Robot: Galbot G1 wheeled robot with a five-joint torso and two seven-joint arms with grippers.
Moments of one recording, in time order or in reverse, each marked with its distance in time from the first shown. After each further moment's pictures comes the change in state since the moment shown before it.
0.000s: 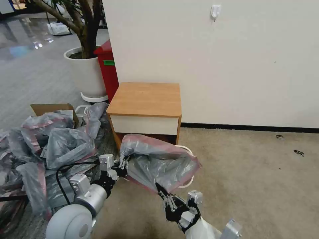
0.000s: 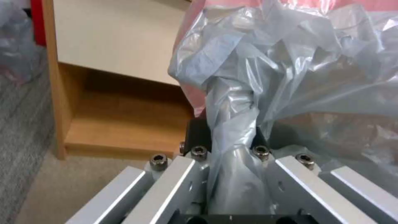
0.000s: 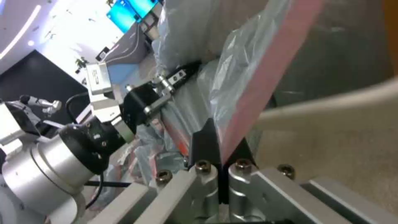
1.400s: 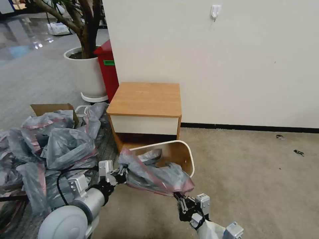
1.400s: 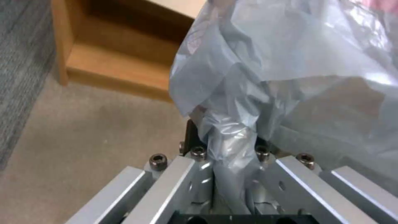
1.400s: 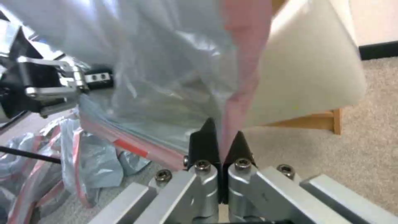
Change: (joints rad) left arm 0.036 -0.002 -0.029 -0.058 -0.180 0.232 -0.157; right arm 0.017 -0.081 0.132 -0.107 -0.167 0.079 -0.008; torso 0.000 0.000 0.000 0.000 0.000
